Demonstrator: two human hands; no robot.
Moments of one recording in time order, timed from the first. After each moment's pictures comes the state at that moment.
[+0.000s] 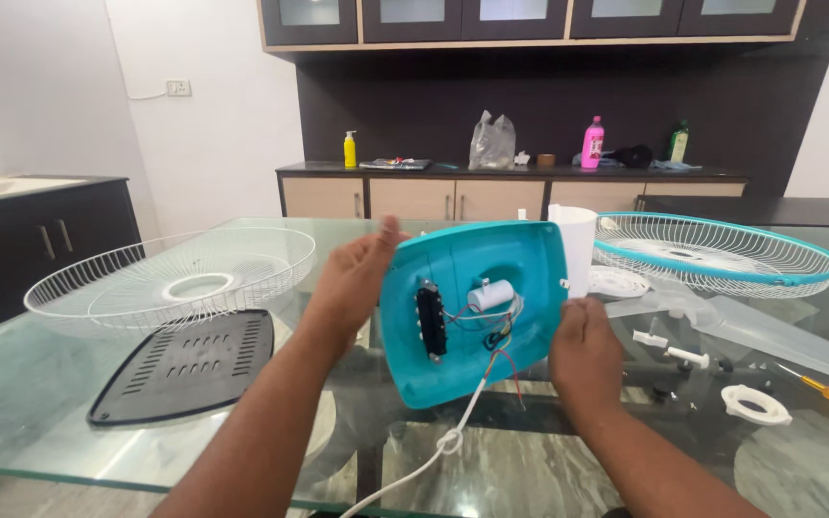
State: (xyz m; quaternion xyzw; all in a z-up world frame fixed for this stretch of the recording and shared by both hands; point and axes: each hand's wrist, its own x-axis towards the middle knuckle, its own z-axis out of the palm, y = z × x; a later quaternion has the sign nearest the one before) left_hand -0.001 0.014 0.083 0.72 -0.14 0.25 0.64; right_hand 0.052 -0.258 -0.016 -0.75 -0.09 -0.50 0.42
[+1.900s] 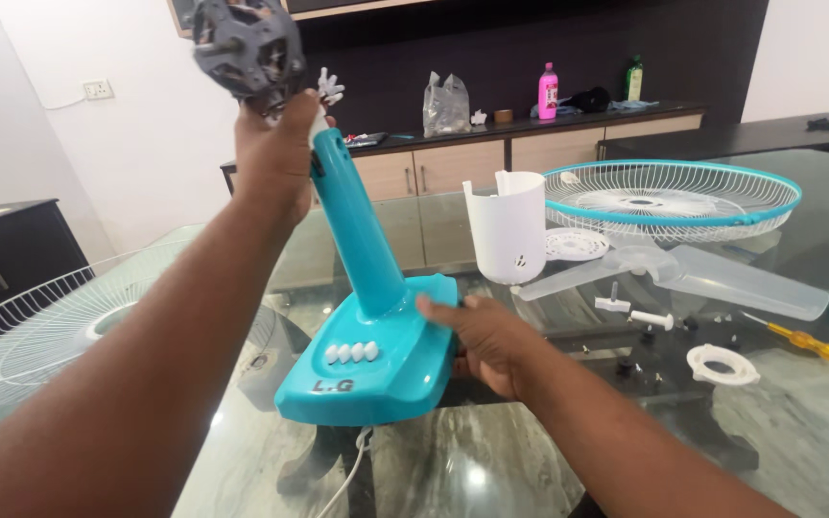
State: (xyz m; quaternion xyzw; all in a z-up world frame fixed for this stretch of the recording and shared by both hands) left_hand 0.121 0.002 0.193 0.52 -0.29 0.35 0.72; right_hand 0.041 -0.225 0.039 -0.63 -0.07 0.13 0.76
